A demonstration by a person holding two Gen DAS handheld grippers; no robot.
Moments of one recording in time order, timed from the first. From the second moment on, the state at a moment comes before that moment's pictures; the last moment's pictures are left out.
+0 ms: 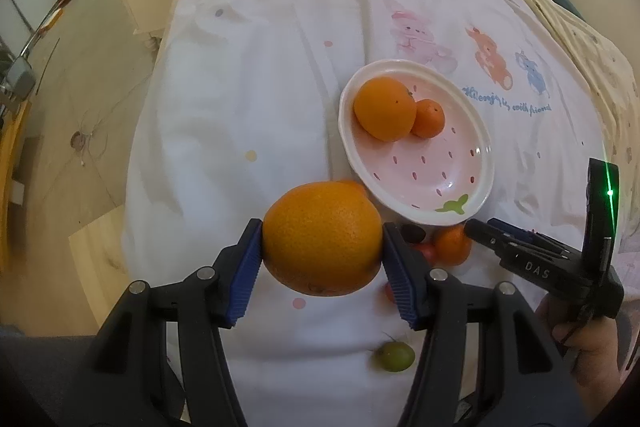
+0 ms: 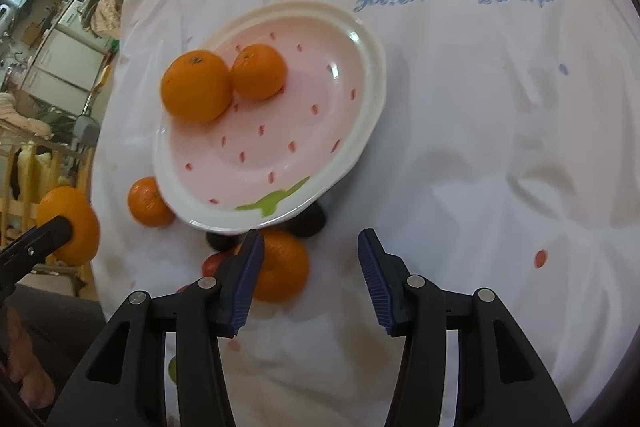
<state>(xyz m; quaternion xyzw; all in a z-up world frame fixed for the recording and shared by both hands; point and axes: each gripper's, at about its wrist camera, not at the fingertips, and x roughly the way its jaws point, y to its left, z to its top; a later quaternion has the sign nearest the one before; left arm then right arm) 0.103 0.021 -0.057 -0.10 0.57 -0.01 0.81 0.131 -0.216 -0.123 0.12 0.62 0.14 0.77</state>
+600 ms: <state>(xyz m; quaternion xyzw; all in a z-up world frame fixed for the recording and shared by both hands) 0.102 0.015 -0.056 -0.09 0.57 -0.01 0.82 0.112 -0.211 -0.123 0.16 0.64 0.18 0.73</state>
